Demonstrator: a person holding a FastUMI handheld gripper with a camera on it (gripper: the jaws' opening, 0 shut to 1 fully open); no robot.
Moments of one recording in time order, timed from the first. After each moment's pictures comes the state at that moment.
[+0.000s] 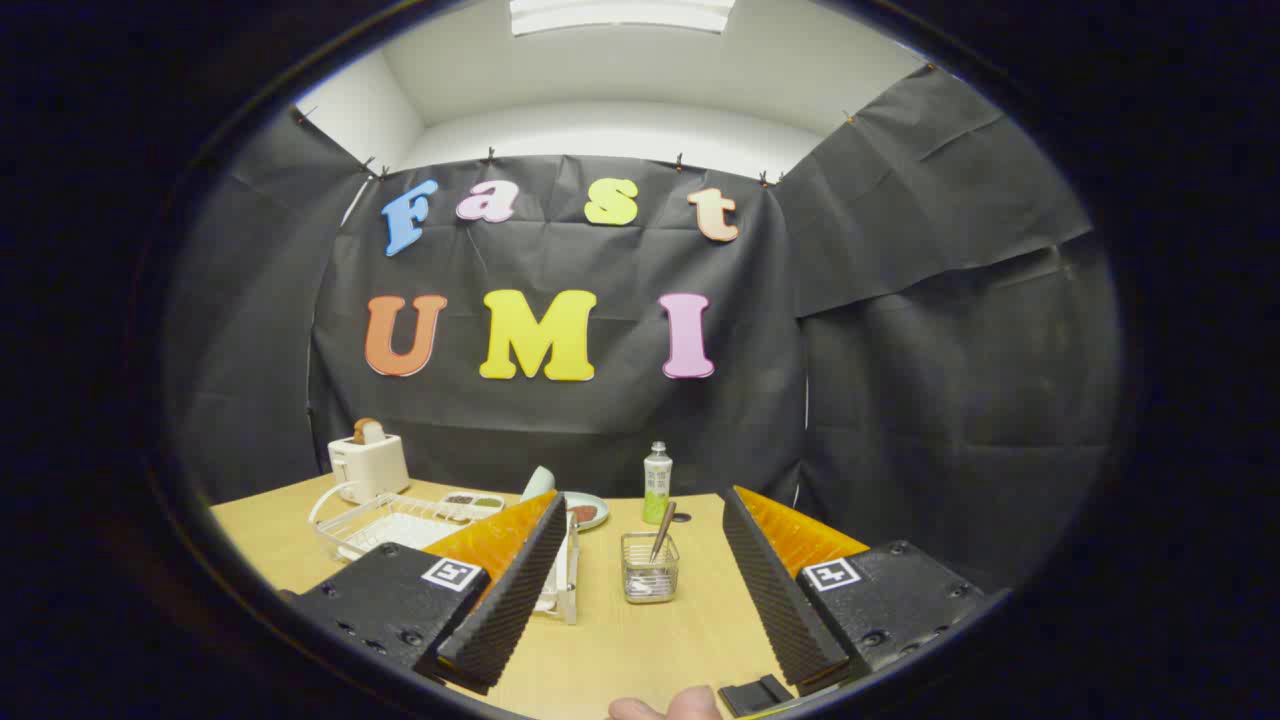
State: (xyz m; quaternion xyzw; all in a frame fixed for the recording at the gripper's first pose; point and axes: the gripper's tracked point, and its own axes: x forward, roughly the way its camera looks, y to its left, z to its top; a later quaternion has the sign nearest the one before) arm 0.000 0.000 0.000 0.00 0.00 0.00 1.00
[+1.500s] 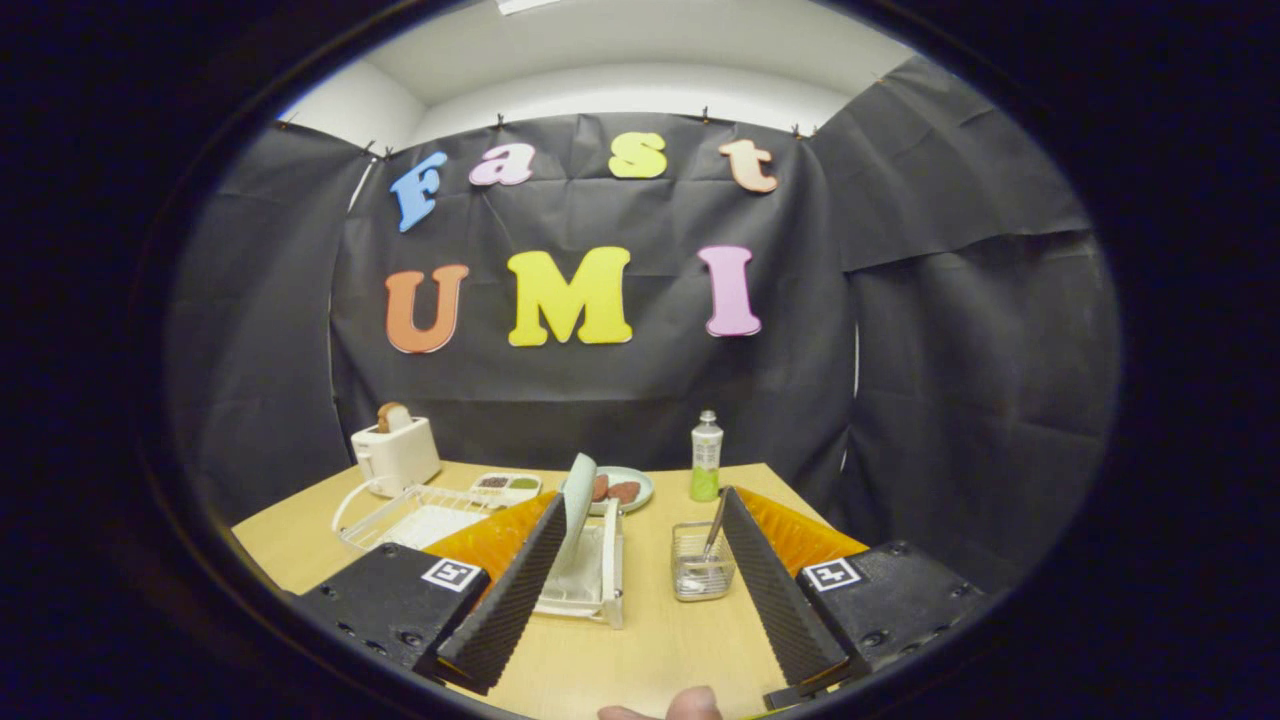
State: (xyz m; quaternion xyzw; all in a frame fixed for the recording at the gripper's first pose) arm 0.086 0.052 0.001 0.00 0.09 0.06 0.99
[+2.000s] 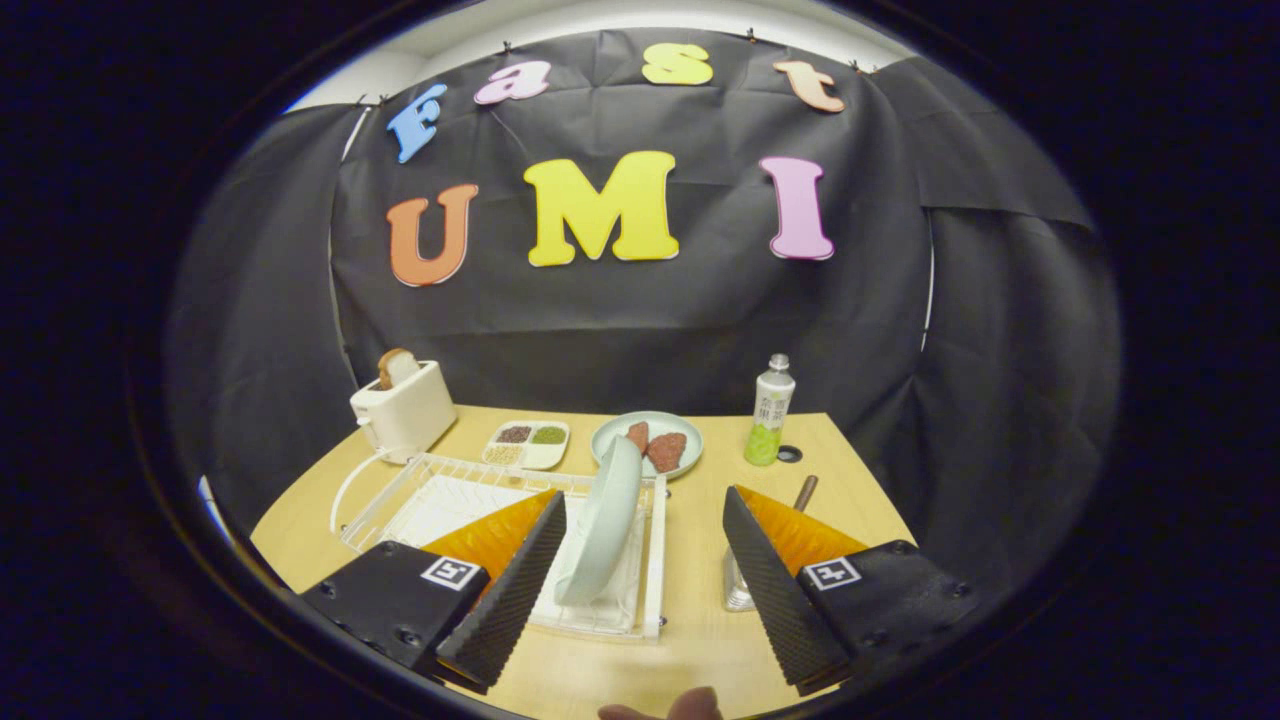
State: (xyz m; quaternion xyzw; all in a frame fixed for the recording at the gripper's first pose) arm 0.190 0.101 -0.014 -0.02 0.25 0.10 0.96
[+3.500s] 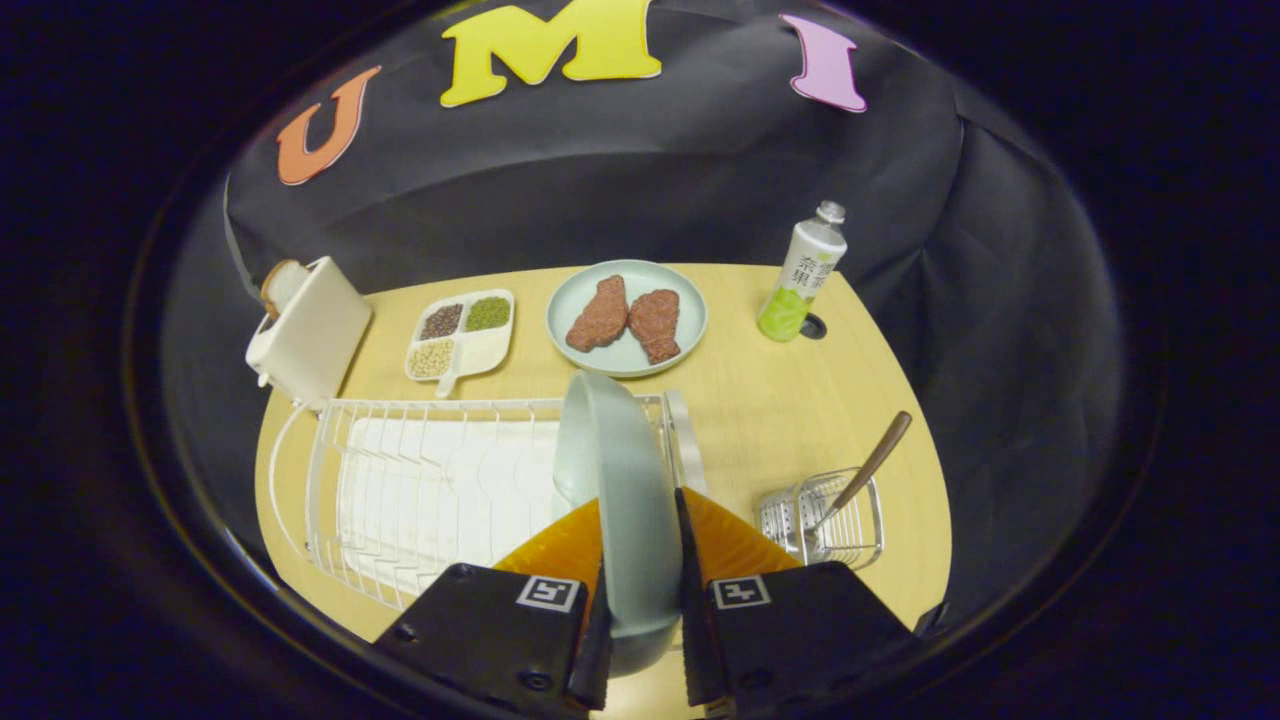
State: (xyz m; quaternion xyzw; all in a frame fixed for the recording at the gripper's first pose) arm 0.265 0.139 -0.087 -0.05 0.49 -0.01 0.87
